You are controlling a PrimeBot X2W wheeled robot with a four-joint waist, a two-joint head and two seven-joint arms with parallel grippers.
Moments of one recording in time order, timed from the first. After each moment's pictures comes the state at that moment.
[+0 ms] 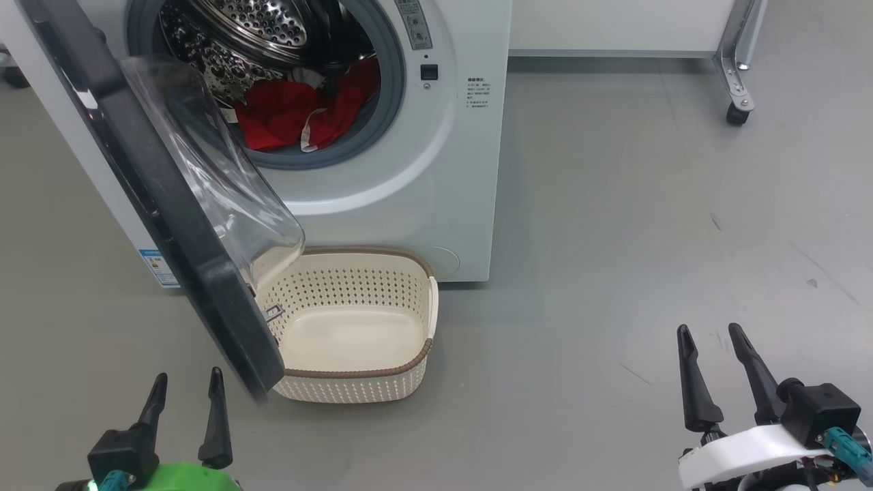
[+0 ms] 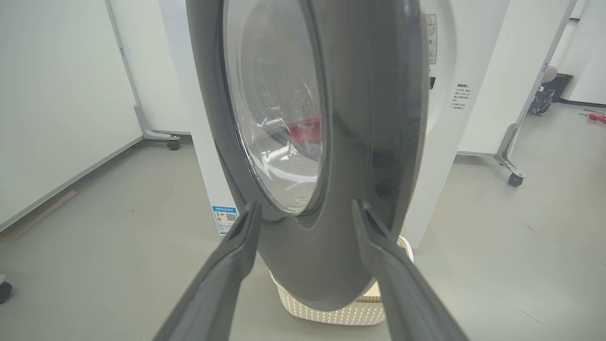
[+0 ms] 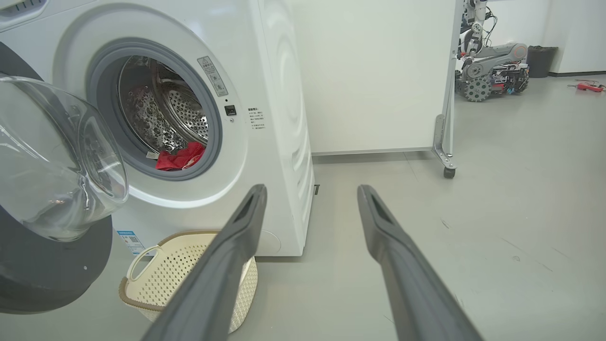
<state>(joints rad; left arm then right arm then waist) 0.03 0.05 -0.03 0.28 -0.31 -0.01 -0.25 0.11 -0.26 0.30 0.02 0.53 -0.10 -0.26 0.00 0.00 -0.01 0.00</state>
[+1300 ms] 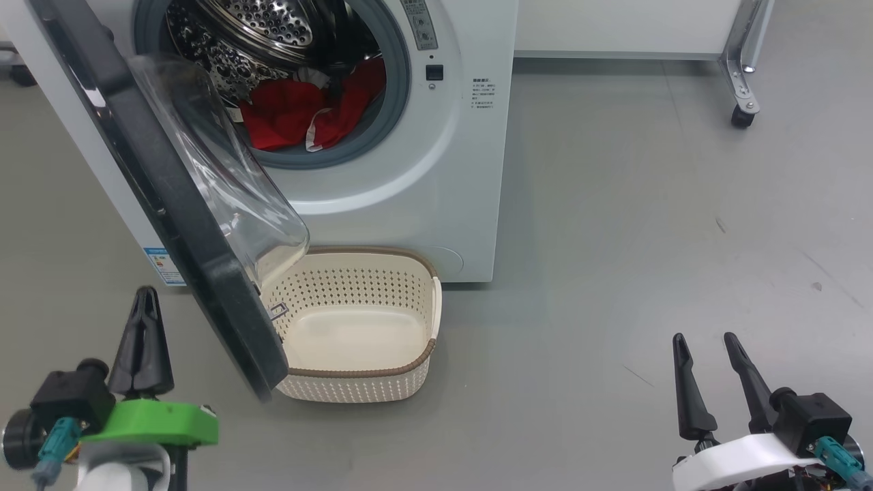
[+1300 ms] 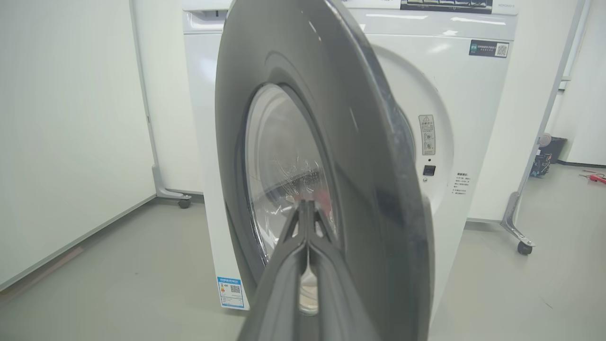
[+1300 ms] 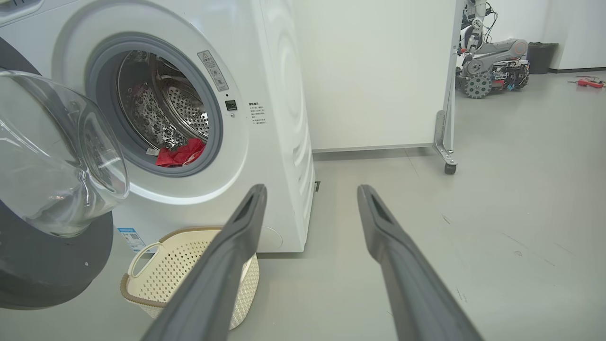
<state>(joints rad) -0.06 0.04 0.03 0.18 -0.30 -0.03 -0.25 0.13 -0.20 0.25 0.04 0.47 -0.04 -0.26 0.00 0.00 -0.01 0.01</state>
